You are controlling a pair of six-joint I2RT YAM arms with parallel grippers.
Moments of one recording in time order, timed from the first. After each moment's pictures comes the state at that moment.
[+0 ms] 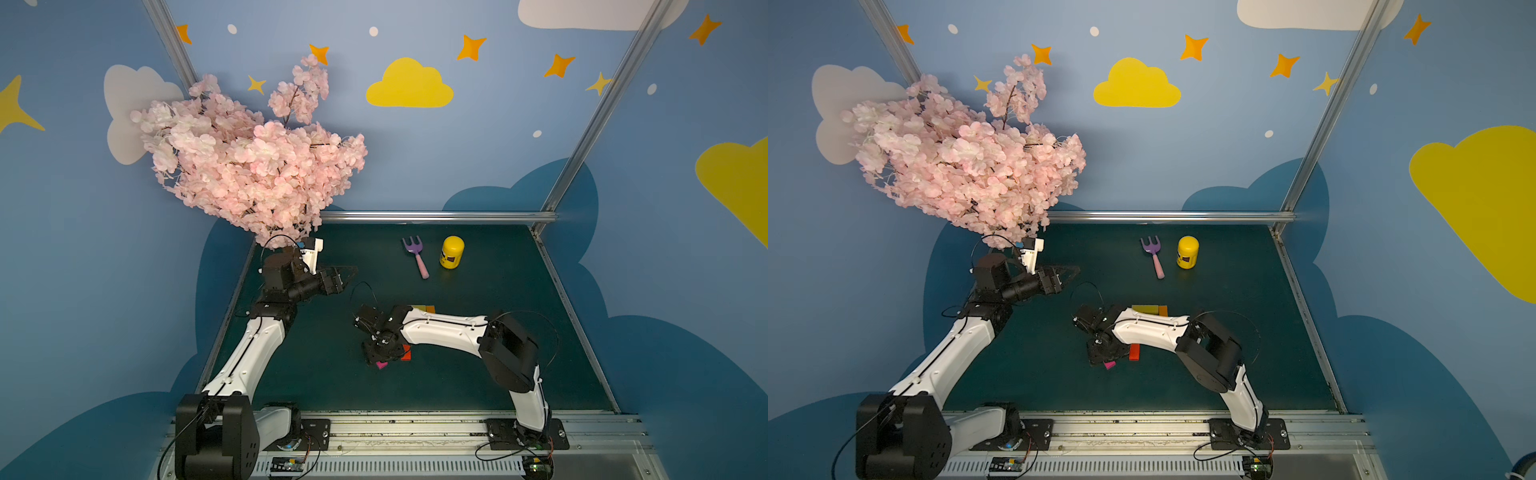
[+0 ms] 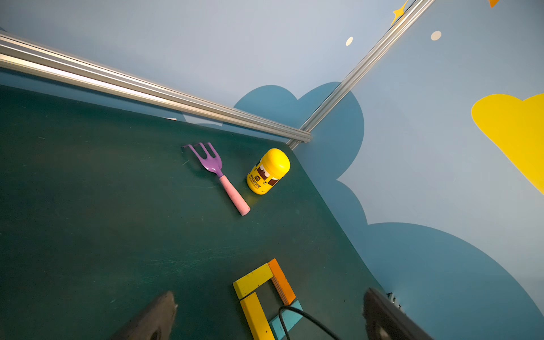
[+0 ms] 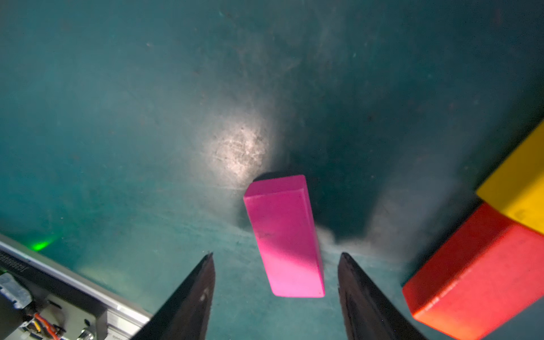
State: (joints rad) left arm -0.01 1.20 0.79 0.07 0.81 -0.43; right arm 1.15 2.05 1.51 -0.81 -0.09 0.75
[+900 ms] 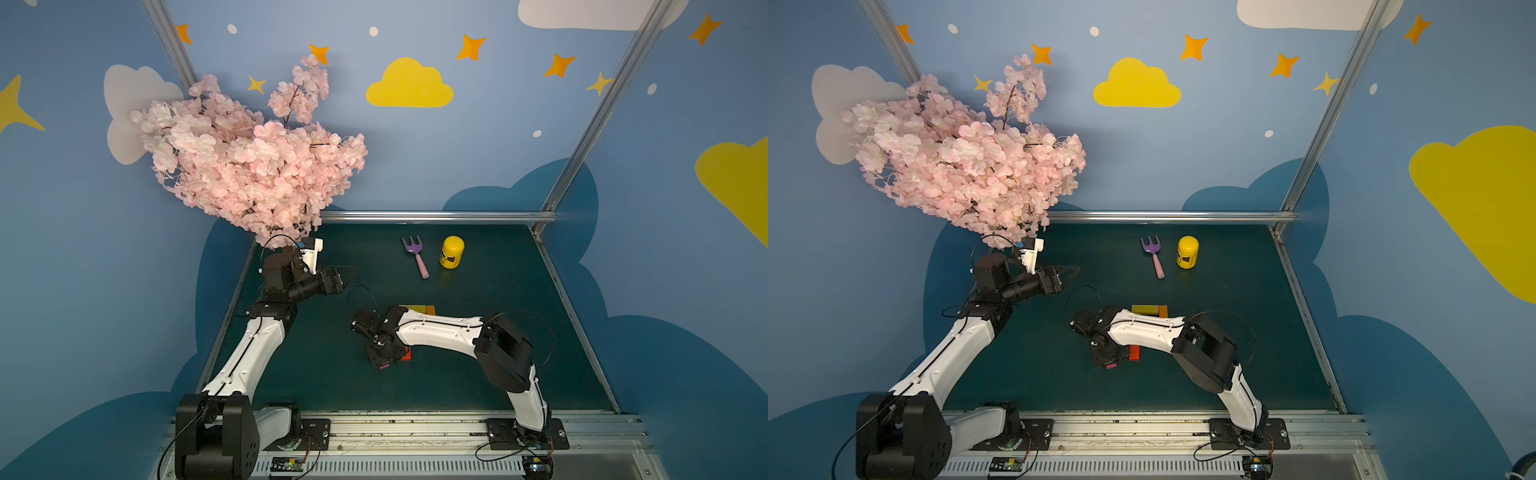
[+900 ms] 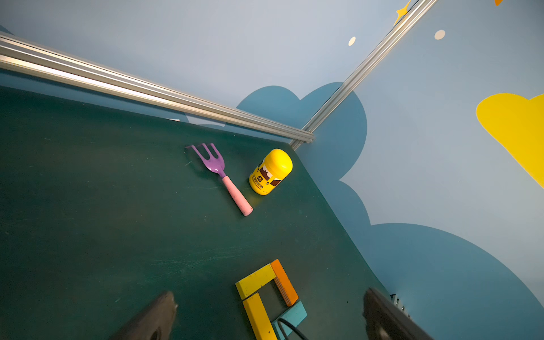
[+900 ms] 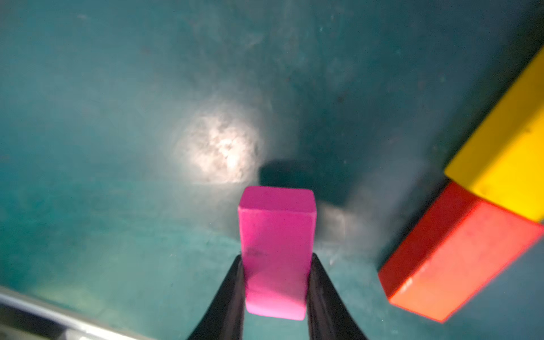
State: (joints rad) left arm -0.01 1.20 0.79 0.07 0.80 -0.42; right arm 1.18 2.05 1.54 -0.92 0.00 0.78
